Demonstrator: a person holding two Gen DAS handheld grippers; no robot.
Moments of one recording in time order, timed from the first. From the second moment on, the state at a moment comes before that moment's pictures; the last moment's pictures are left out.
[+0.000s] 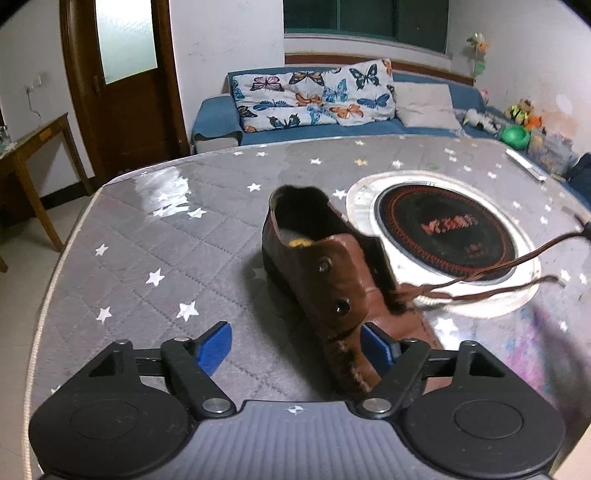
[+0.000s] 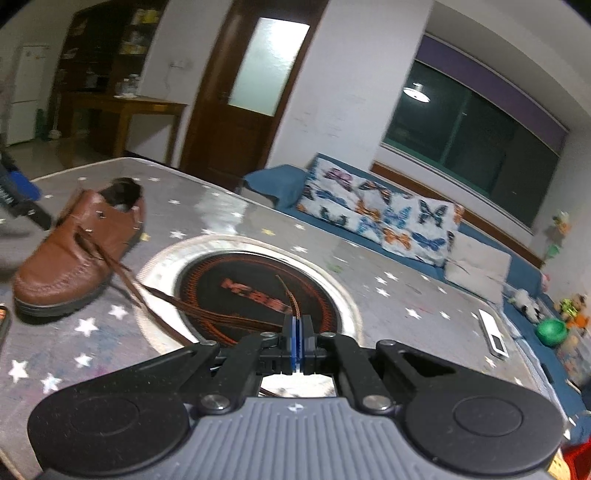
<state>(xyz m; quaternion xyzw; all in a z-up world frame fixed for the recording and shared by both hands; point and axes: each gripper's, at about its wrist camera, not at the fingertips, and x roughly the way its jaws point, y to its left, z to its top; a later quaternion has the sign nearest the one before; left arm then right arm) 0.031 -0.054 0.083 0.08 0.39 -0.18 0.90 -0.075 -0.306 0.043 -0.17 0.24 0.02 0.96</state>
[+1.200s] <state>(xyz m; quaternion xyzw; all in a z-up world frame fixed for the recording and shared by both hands) 0.079 -0.077 0.097 -0.02 0.44 -0.14 0.89 -0.038 -0.160 0.017 -0.25 0.20 0.25 0.91</state>
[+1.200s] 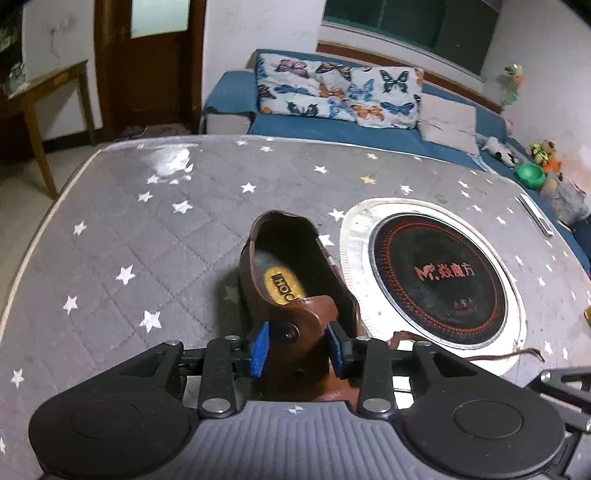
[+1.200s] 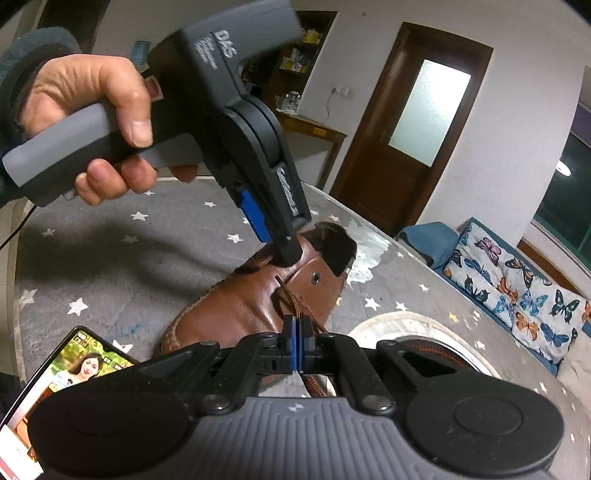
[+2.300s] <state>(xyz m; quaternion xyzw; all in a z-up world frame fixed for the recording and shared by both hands) 0.119 0.031 0.060 -0.13 0.36 -0.46 0.80 -0.008 -0.133 0.006 -0.28 0.19 0.31 0.89</state>
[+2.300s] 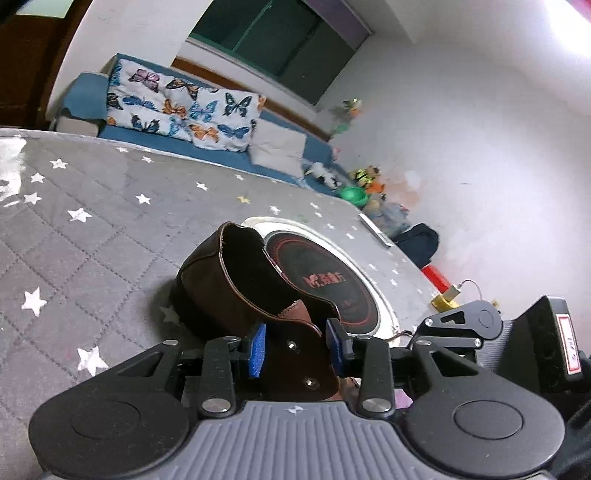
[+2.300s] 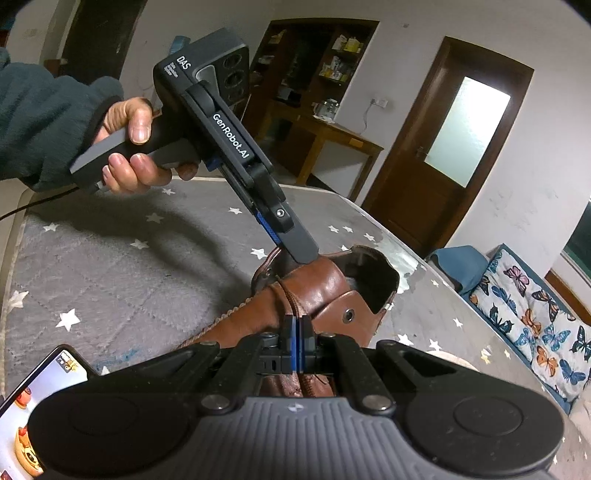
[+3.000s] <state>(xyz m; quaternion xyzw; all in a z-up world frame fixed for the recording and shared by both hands) 0.114 0.029 0.062 -0.12 0.34 -0.47 0.80 -0.003 -0.112 0.002 -0.31 0.17 0.33 0.88</state>
